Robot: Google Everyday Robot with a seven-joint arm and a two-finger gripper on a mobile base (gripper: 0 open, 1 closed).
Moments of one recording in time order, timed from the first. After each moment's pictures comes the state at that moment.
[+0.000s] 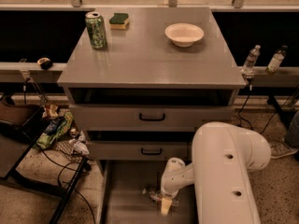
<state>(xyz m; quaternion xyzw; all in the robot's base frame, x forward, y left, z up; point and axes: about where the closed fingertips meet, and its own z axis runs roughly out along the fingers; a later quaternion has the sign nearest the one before) 0.515 -0.095 0.199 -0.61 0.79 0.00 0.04</state>
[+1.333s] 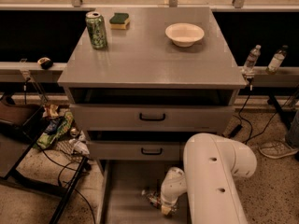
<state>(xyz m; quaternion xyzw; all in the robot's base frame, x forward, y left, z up) 0.499 -0.090 0.121 -0.61 0.79 0.03 0.03</state>
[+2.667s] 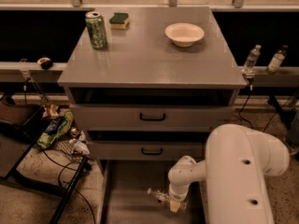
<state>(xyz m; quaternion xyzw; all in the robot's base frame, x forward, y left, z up) 0.482 -0.121 0.212 -0.60 0.80 0.05 -0.02</state>
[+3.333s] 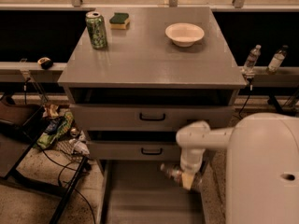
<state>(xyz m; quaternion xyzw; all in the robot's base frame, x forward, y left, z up) 0.518 -0.179 0.372 -0.54 0.84 0.03 -0.08</state>
